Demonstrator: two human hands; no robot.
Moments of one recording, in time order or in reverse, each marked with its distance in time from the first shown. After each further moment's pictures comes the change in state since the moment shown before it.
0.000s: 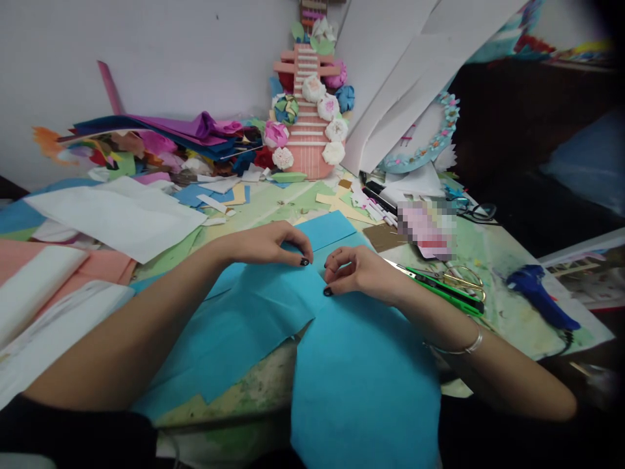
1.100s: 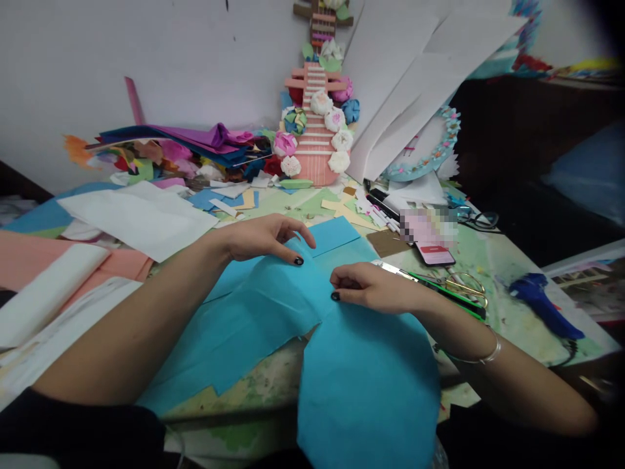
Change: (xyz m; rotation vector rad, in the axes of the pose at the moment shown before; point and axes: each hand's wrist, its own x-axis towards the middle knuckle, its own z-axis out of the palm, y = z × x) left_hand -0.016 0.001 -0.010 -0.289 0.120 -0.193; right_hand -0.017 -0.022 -0.004 -0.552 -0.253 -0.093
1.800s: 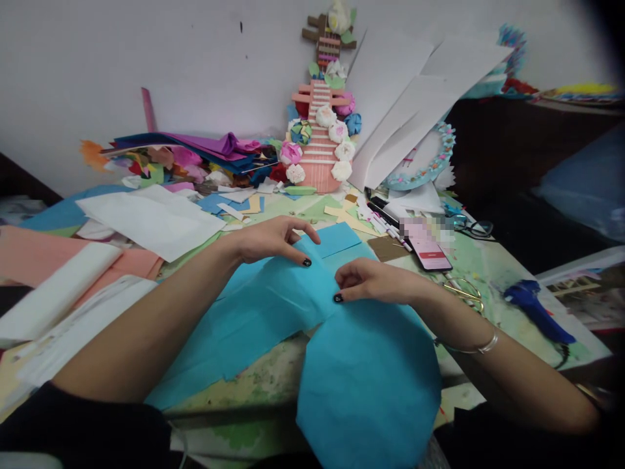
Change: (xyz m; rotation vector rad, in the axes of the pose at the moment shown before) left_hand -0.006 0.007 0.005 -0.077 0.094 -0.001; right_hand 0.009 -0.002 -0.008 0.240 -0.111 0.055
